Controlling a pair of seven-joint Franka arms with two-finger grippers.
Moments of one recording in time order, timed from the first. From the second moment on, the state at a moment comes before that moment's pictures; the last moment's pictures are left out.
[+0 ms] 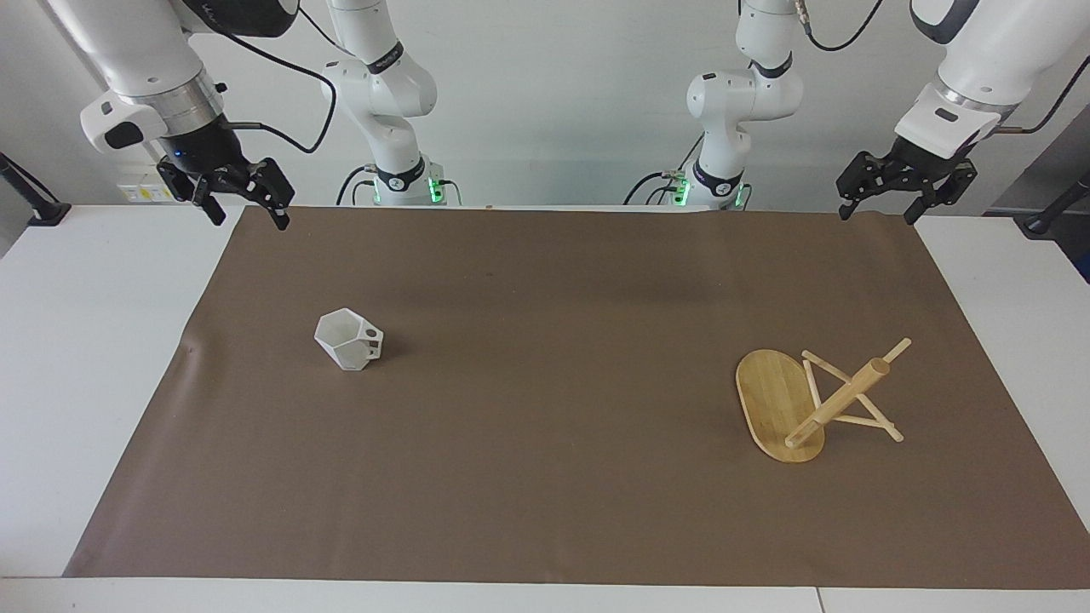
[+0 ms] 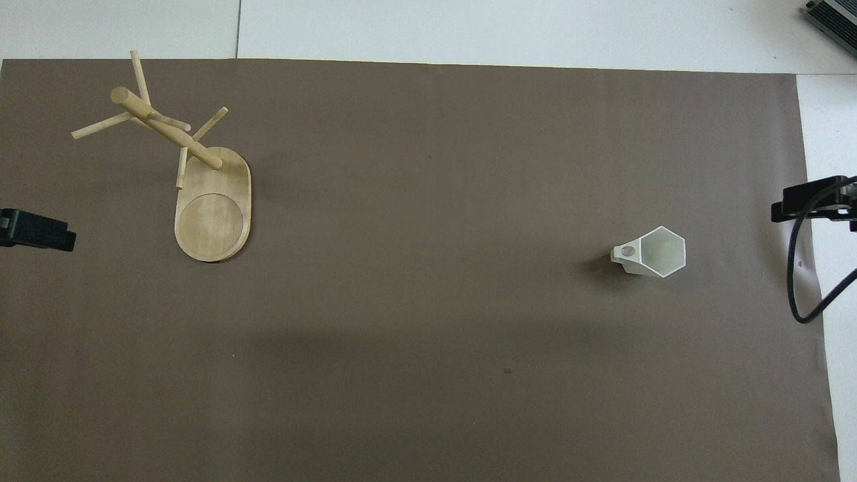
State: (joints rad) left arm 0.00 -0.08 -0.03 -1.60 -0.01 1.51 0.13; right arm -0.15 -0.02 0.06 -1.55 0.03 1.55 0.04
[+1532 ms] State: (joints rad) left arm 0.00 -0.08 -0.03 -1.60 -0.01 1.51 0.13; right arm -0.15 -0.03 0.06 -1.58 0.03 1.55 0.03
